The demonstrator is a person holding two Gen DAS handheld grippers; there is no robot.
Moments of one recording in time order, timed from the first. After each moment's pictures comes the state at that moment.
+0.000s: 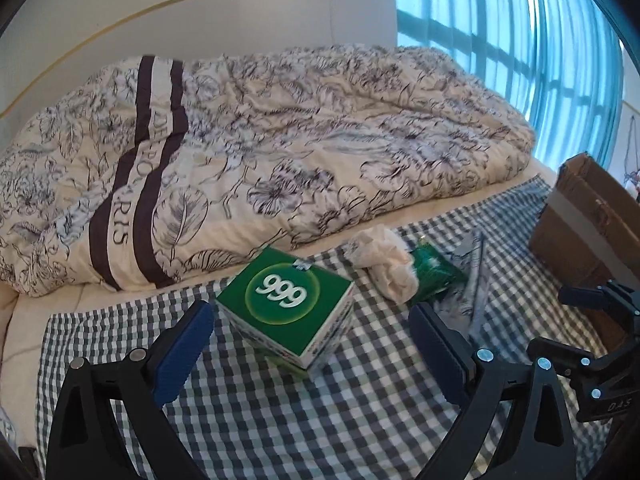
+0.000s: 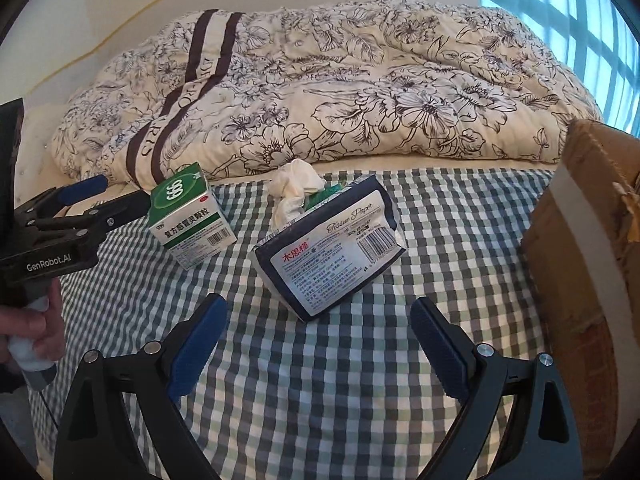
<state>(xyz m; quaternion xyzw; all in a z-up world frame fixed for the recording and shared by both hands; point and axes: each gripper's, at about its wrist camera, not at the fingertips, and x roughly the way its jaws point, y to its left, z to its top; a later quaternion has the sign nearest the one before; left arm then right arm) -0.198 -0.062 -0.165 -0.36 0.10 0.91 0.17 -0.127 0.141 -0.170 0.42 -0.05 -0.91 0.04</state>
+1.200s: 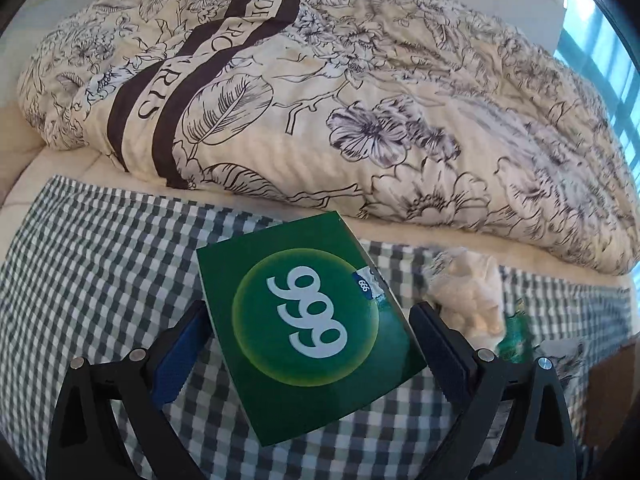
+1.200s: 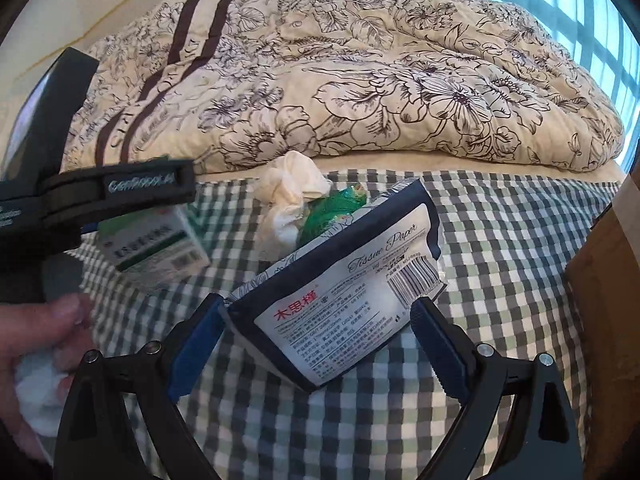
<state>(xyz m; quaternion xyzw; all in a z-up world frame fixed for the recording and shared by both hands) -0.281 -0.046 -0.231 -0.47 -0.05 0.88 -0.04 -0.188 0.121 -0.212 0.42 -0.03 -0.91 0.02</state>
